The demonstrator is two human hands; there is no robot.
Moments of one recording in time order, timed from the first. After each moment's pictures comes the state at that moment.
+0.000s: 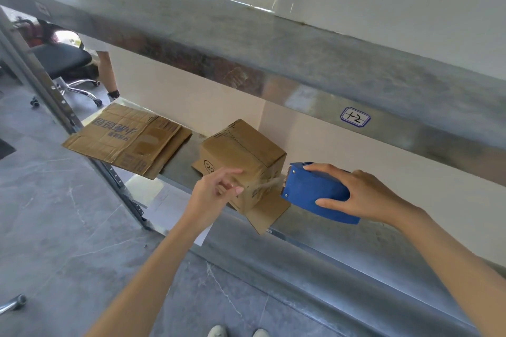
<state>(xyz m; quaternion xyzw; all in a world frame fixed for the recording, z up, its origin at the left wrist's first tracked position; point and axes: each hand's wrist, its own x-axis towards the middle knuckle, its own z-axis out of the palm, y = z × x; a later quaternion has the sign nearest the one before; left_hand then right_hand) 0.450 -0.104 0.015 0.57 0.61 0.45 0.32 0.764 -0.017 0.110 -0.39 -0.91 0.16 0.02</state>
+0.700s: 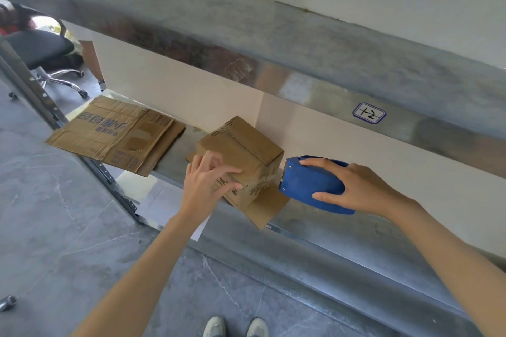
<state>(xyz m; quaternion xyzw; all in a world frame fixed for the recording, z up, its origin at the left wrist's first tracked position) 0.434 -0.081 -0.010 0.67 0.62 0.41 0.06 0.746 -0.016 0.105 -0.40 -0.90 0.14 0.02</state>
